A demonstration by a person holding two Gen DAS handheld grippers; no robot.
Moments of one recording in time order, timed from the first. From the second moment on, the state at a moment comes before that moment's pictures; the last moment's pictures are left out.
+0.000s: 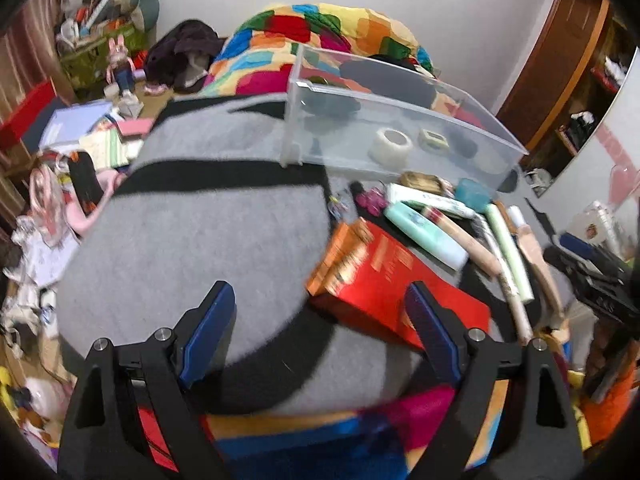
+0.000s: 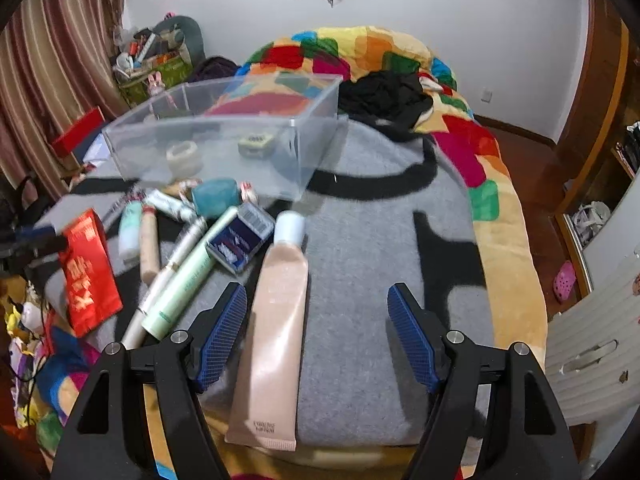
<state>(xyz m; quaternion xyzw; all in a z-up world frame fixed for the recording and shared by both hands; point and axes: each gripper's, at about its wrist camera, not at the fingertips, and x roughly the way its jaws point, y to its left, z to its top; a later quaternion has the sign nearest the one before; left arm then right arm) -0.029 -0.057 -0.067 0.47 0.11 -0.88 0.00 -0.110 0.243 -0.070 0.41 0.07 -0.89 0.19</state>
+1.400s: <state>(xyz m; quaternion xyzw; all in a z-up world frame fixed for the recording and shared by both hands) -0.075 -0.024 -0.077 0.49 0.01 -0.87 -0.01 -0.135 0.238 -0.091 0.43 0.05 -0.87 0.22</state>
